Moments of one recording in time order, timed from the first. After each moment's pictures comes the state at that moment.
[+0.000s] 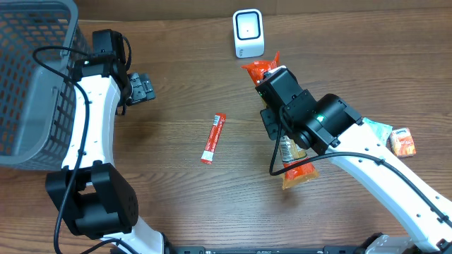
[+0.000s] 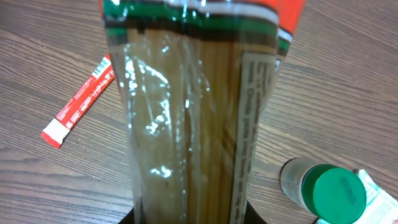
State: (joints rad) left arm 0.15 1.81 1.60 -1.06 -0.21 -0.23; right arm 0.70 1.56 1.52 -1.05 0.24 0.27
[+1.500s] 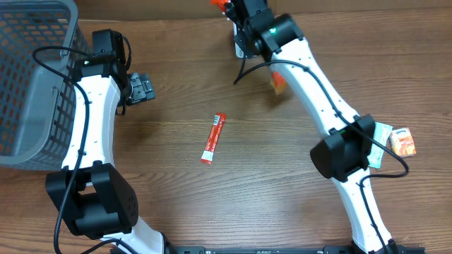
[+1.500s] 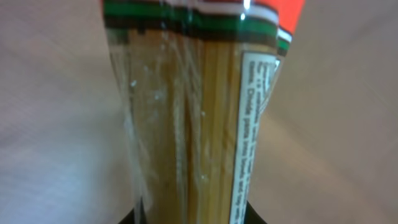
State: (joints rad) left arm 0.15 1.81 1.60 -1.06 -0.21 -0.23; right arm 0.53 2.45 2.58 -0.94 0.33 -0.30
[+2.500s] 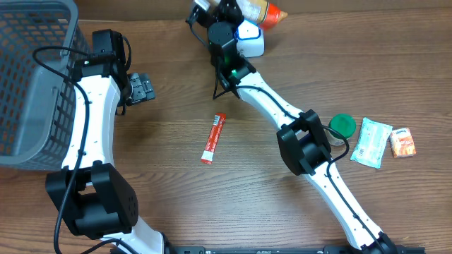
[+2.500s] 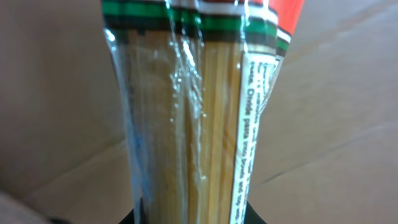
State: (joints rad) left arm 0.15 1.81 1.60 -1.06 -0.21 -0.23; right arm 0.62 2.85 2.58 0.37 0.72 -1.09
